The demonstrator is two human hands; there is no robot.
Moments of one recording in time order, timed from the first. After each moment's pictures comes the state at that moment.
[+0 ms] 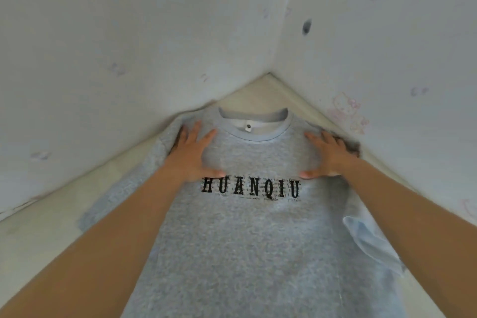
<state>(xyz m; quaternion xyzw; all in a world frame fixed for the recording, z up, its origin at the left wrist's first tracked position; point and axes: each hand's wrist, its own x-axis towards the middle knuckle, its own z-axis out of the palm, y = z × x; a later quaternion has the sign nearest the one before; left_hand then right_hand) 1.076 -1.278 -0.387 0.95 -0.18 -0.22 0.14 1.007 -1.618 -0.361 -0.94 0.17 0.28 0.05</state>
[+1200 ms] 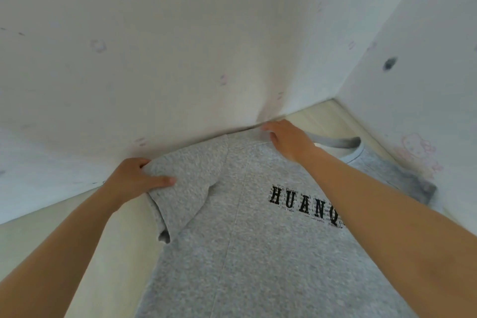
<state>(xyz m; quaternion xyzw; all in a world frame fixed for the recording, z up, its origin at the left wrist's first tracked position) 1.016 -1.070 -0.330 0.85 0.18 -0.17 0.47 1.120 -1.411 -0.349 -0.98 -0.15 0.09 0.11</state>
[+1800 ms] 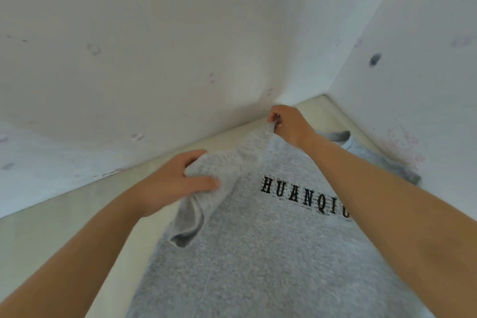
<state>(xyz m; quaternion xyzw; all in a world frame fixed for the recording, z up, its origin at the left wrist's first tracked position) 0.973 -1.160 -0.244 0.79 -0.02 -0.23 0.56 1.124 -1.427 -0.321 -0.95 -0.09 0.07 0.29</state>
